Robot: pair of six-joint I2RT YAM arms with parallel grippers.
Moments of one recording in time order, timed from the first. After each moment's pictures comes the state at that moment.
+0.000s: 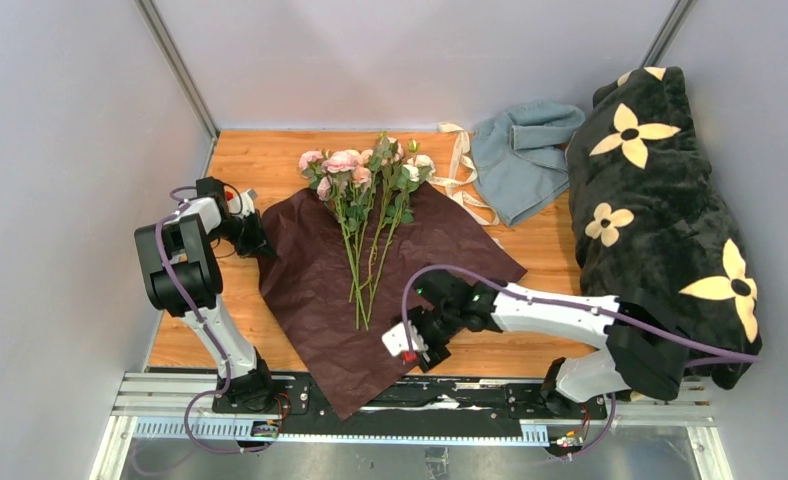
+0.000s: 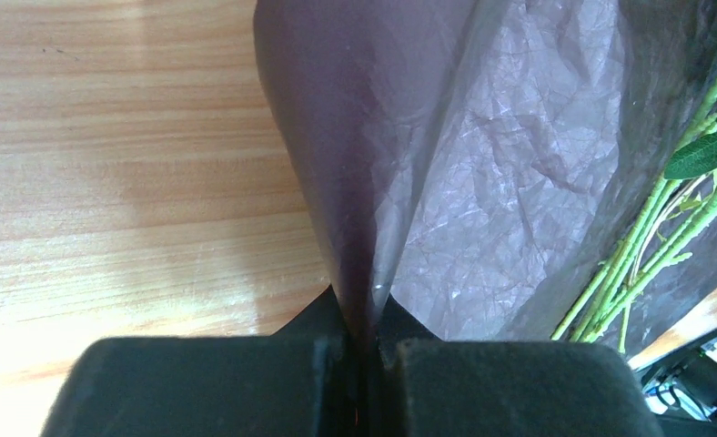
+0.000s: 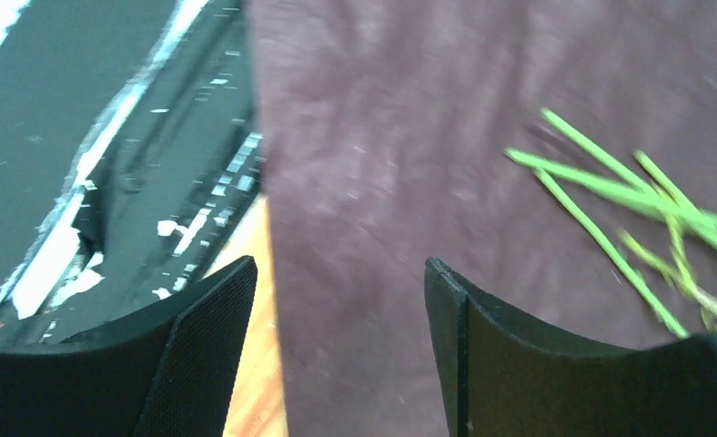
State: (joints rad) left arm 0.32 1.85 1.15 -0.66 0.50 0.04; right arm 1.02 1.34 0.76 -0.38 -0.61 -0.99
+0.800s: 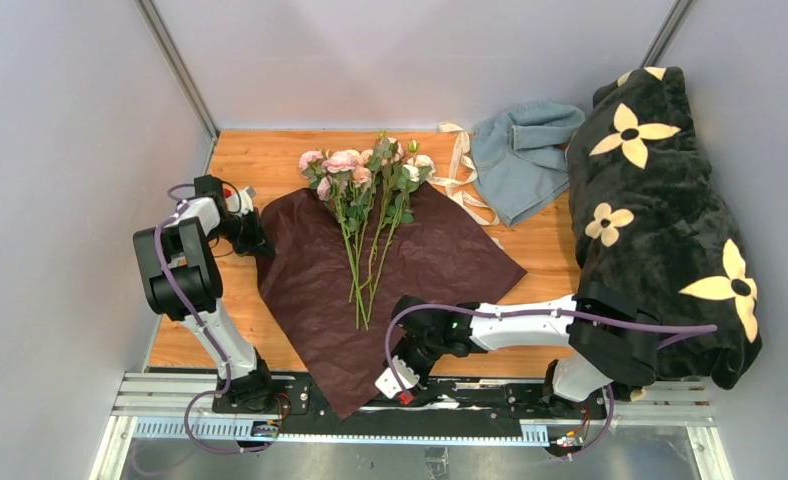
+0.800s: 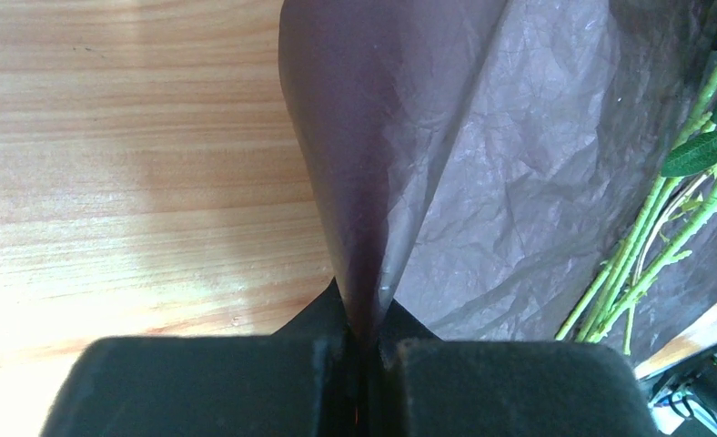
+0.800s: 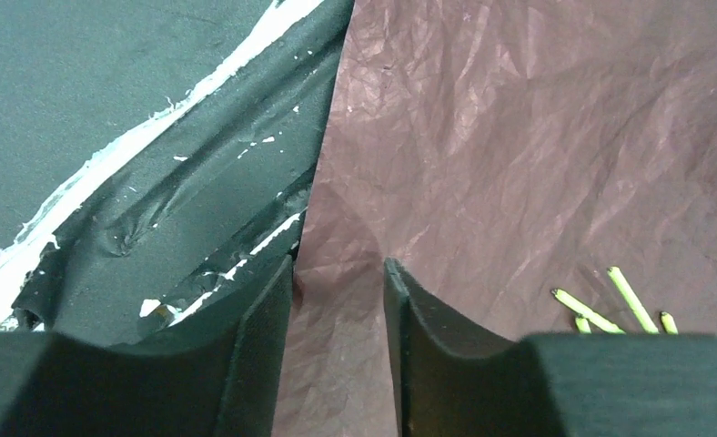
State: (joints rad) left arm 0.32 1.82 1.15 -0.66 0.49 0.04; right arm 1.22 1.51 0.71 -0.21 -0.50 -1.23
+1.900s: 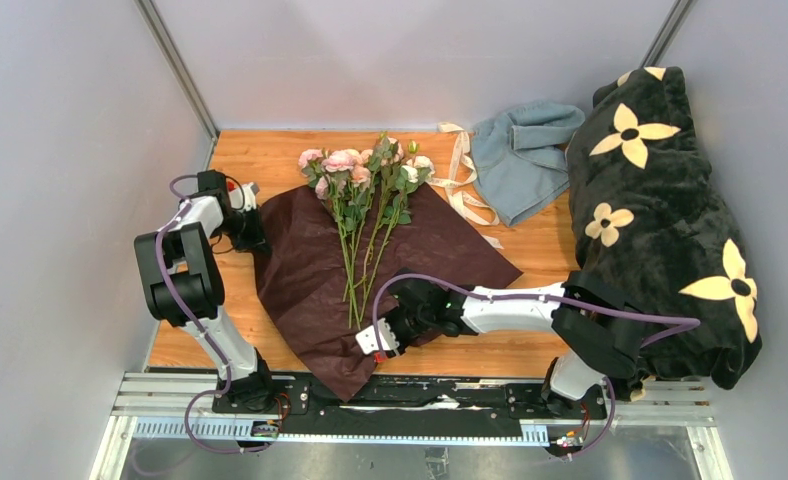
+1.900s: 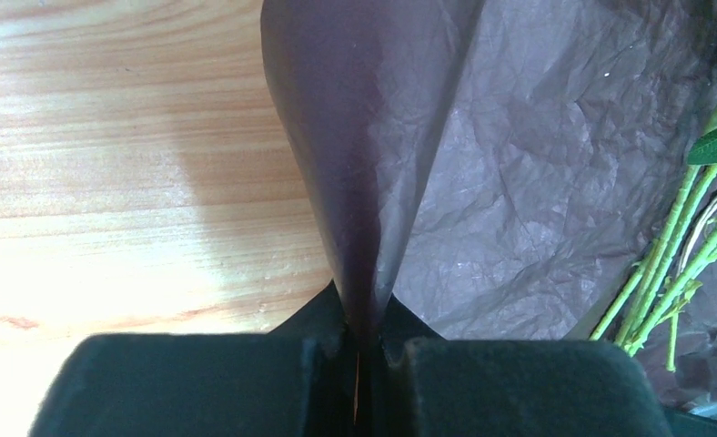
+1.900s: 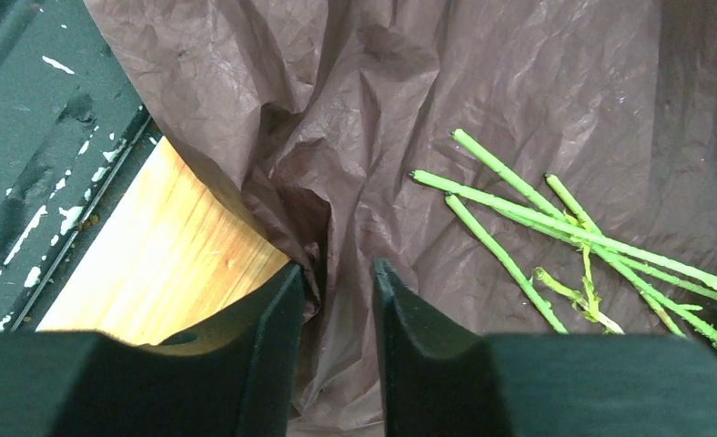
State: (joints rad) left arm 0.29 1.77 1.15 -0.65 0.39 0.10; right arm 1.11 1.59 0.79 -0.05 -0.45 -1.03
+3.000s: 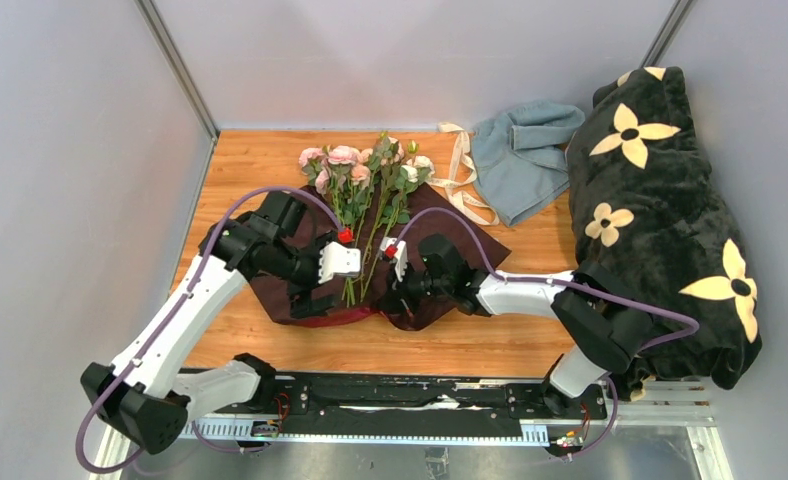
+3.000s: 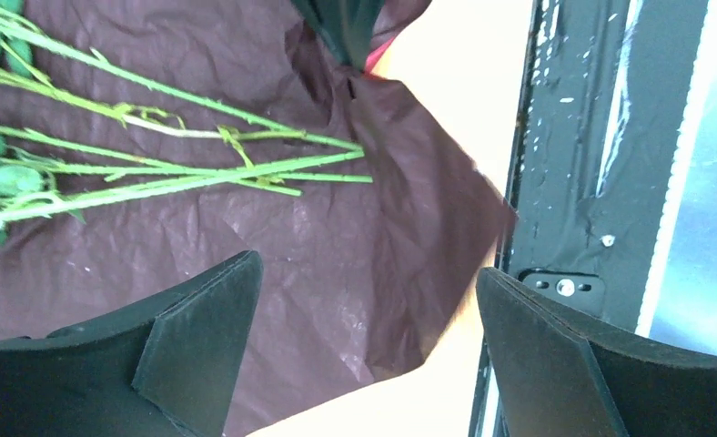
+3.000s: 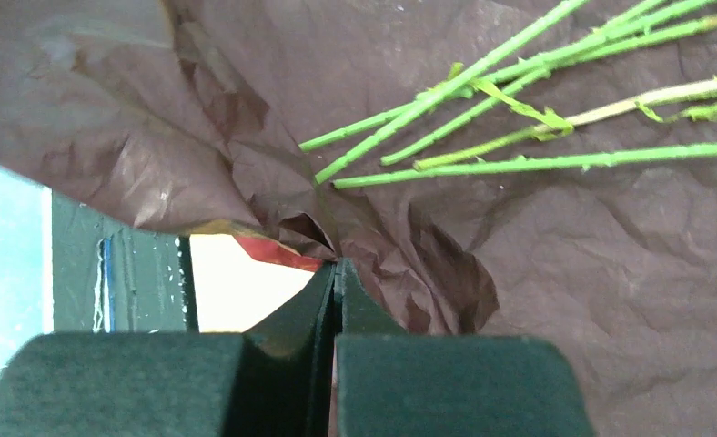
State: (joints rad) left arm -0.47 1.11 1.13 -1.19 0.53 0.94; right arm 0.89 1.58 0.73 0.33 -0.57 0.02
